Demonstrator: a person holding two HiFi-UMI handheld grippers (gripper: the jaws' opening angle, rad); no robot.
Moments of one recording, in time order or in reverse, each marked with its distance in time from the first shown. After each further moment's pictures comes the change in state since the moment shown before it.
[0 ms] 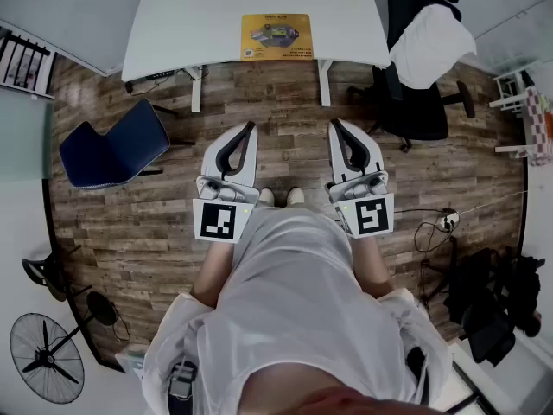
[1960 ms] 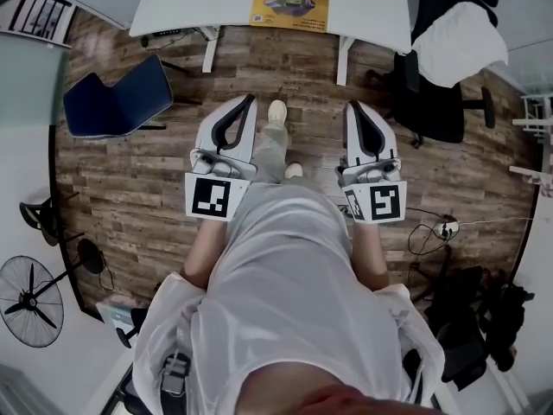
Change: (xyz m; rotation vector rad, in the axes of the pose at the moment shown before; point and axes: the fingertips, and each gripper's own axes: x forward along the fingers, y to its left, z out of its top) left arm 0.023 -0.046 -0.018 0.061 0.081 0.091; right arm -0.035 -0.066 -0.046 0.123 0.020 0.070
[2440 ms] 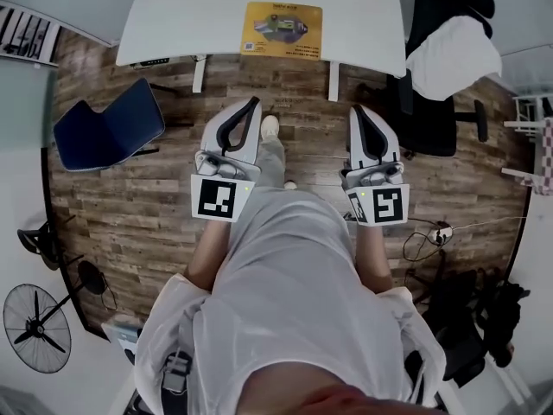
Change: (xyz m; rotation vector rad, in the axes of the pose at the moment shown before) left arm 0.101 0.057 -0.018 -0.042 -0.020 -0.027; right arm 0.093 -0.053 -0.012 -0.061 0.037 -0.028
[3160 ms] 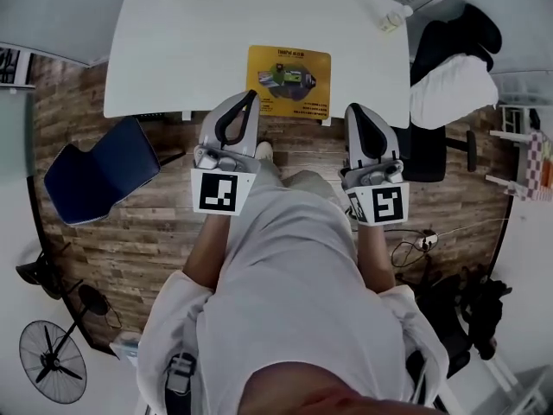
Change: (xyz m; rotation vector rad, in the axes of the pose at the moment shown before) left arm 0.179 0.180 -0.028 -0.047 0.027 -0.006; right arm 0.236 -0.052 -0.014 -0.061 0.083 0.004
